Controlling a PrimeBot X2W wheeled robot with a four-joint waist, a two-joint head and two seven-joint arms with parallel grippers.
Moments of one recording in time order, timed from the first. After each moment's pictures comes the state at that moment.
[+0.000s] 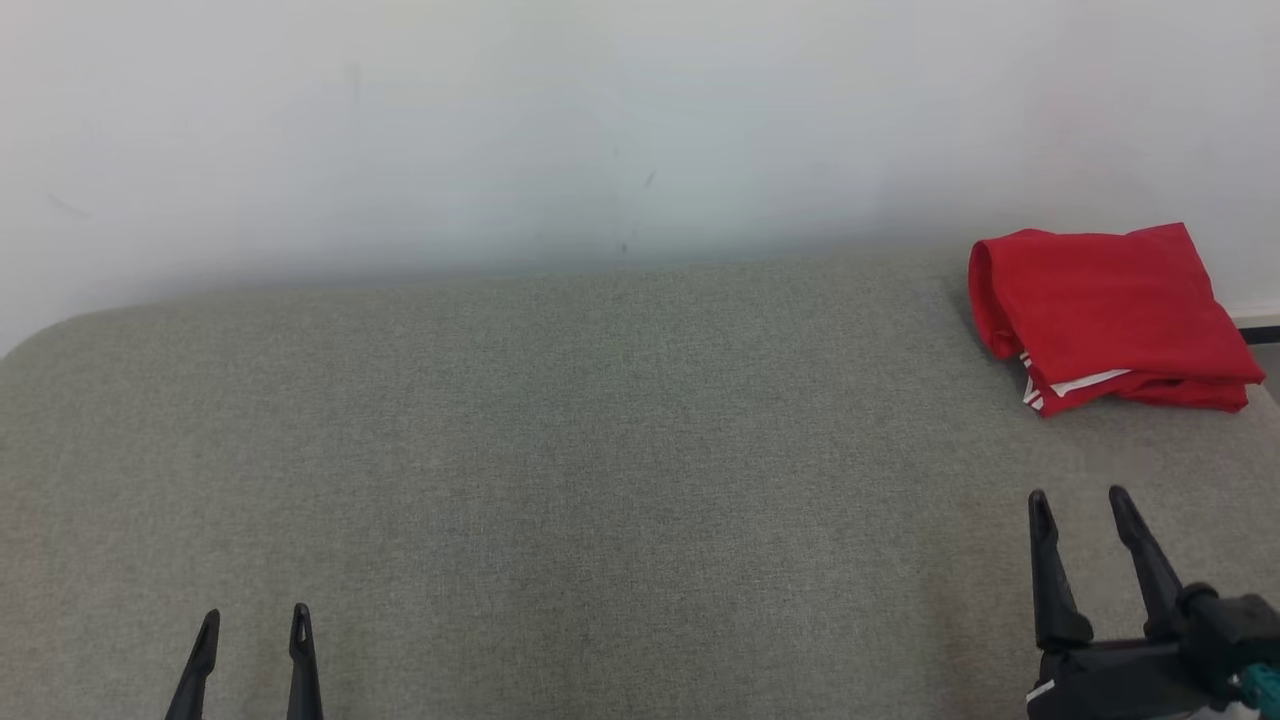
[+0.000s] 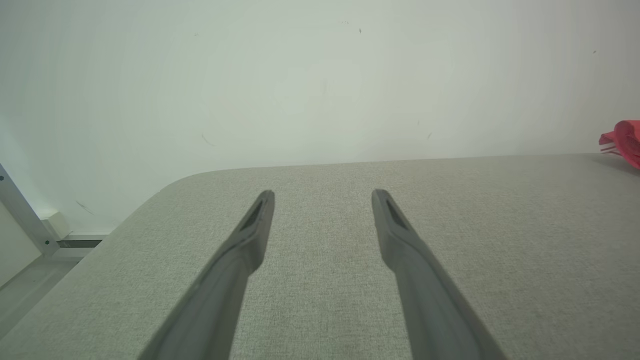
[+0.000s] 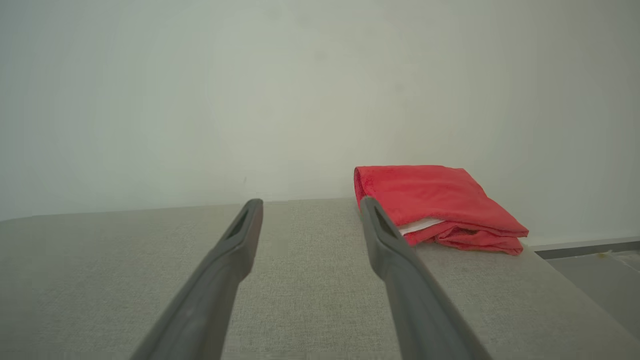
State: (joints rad) left arm 0.10 0.10 0.08 0.09 -0.09 -0.07 -0.26; right arm -0.01 -0.19 -0.10 0.10 0.19 0.13 -0.20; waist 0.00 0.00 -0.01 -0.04
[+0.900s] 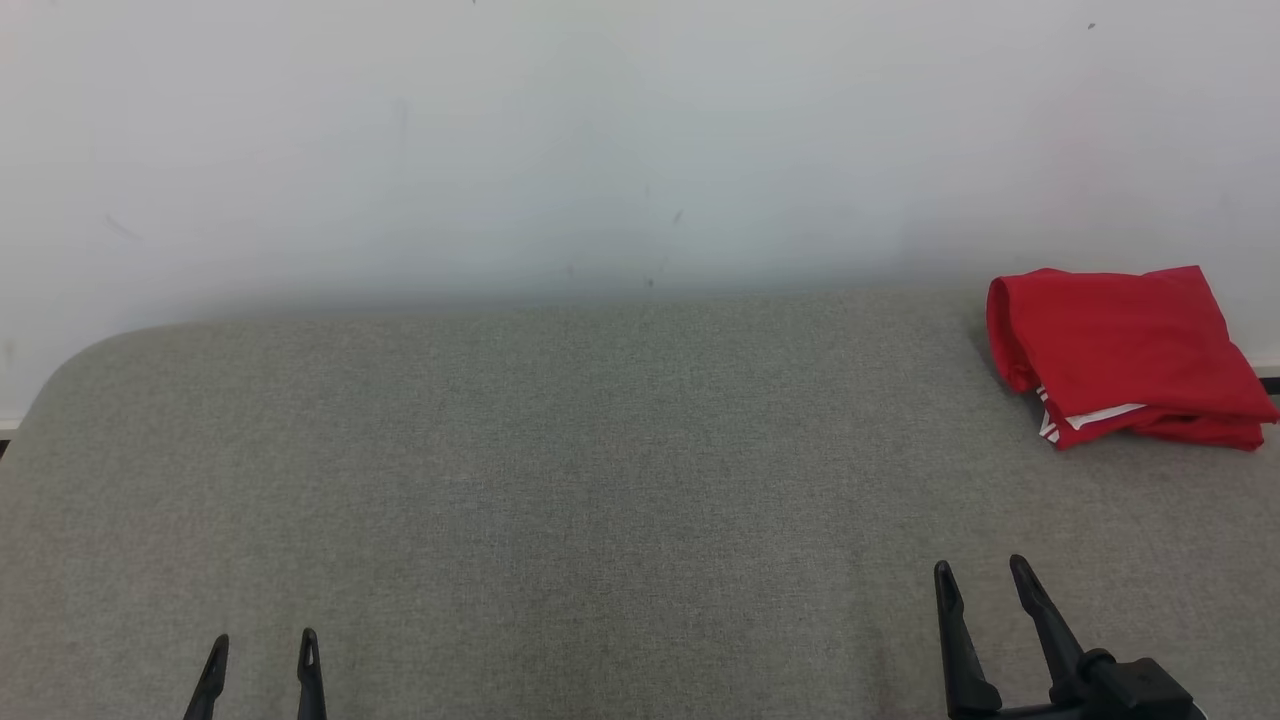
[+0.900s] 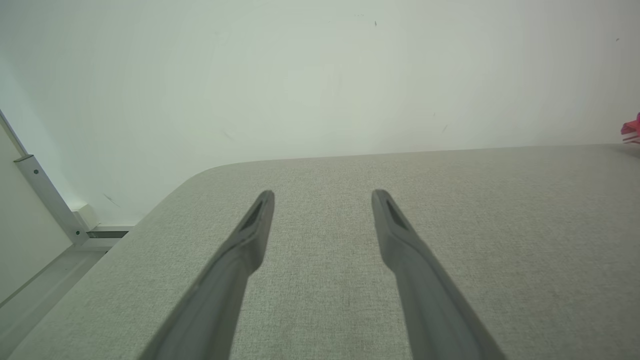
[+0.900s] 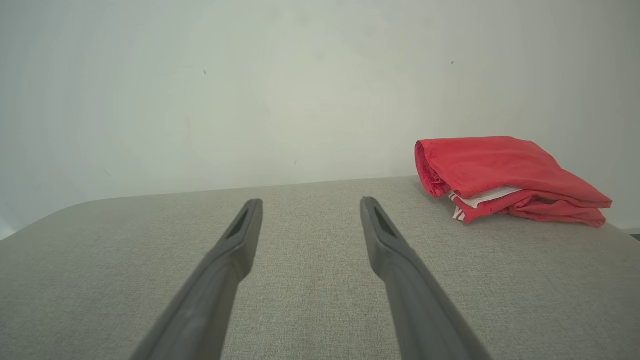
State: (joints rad) left arm 0.10 0.10 0.07 0.16 -0.06 -0.05 -0.26; right arm 0.08 -0.08 -0.01 0.14 0.13 0.13 -0.26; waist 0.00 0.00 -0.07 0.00
